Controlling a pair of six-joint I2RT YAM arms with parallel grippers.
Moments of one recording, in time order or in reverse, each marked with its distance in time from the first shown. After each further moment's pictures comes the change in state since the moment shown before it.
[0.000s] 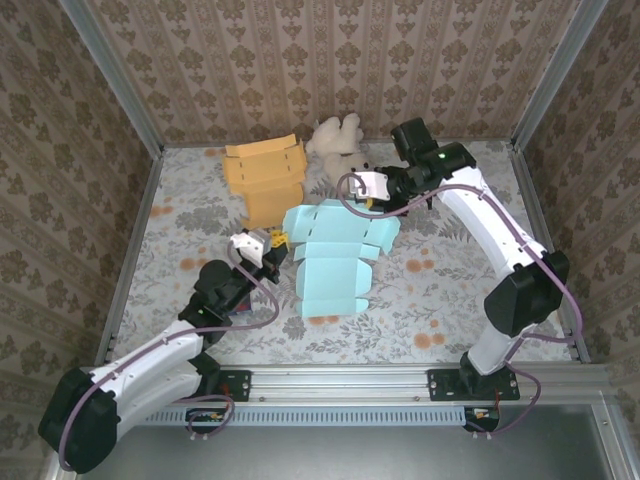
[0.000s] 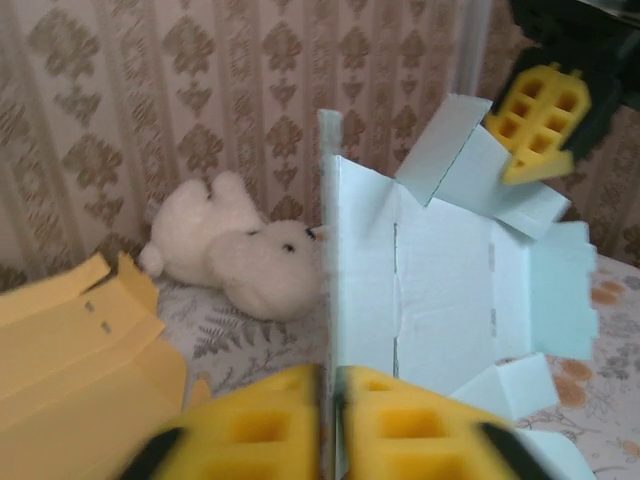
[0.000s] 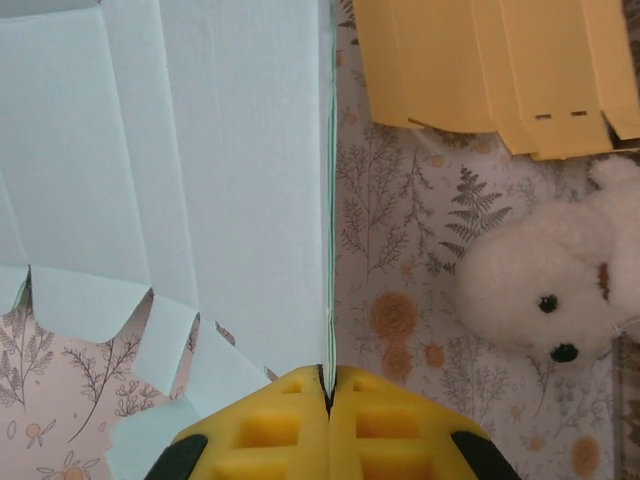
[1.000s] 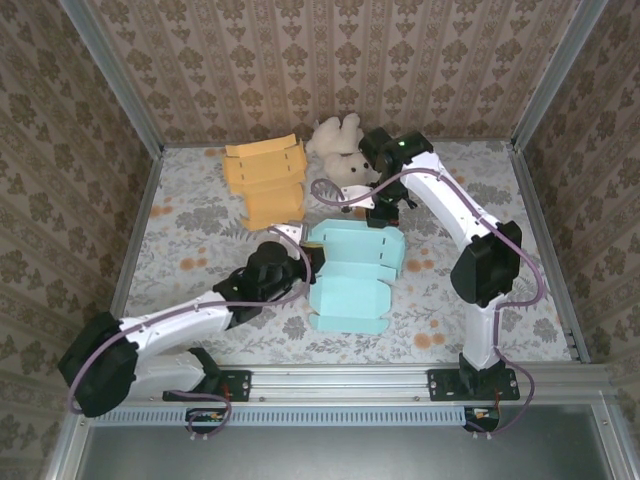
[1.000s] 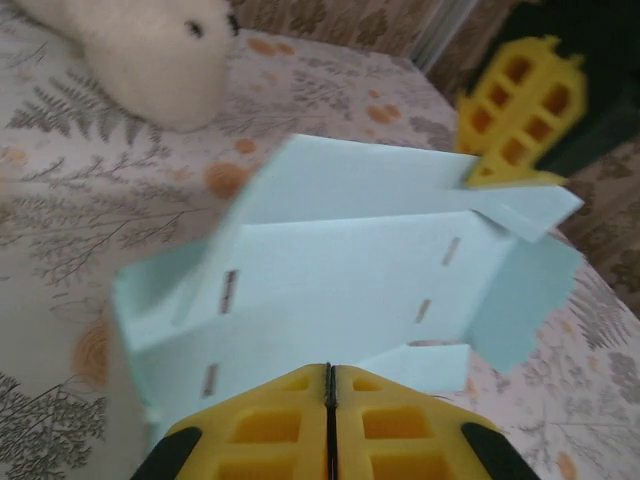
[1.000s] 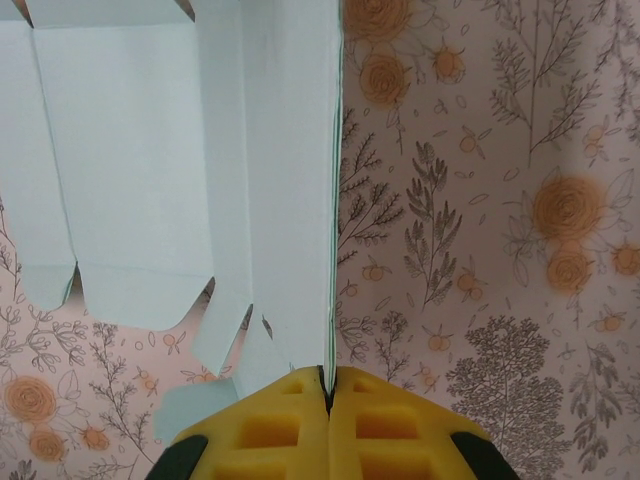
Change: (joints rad) left arm -0.203 0.358 0.258 -0.270 -0.082 -0.472; right arm 0.057 0.253 0.217 -0.342 0.183 0.157
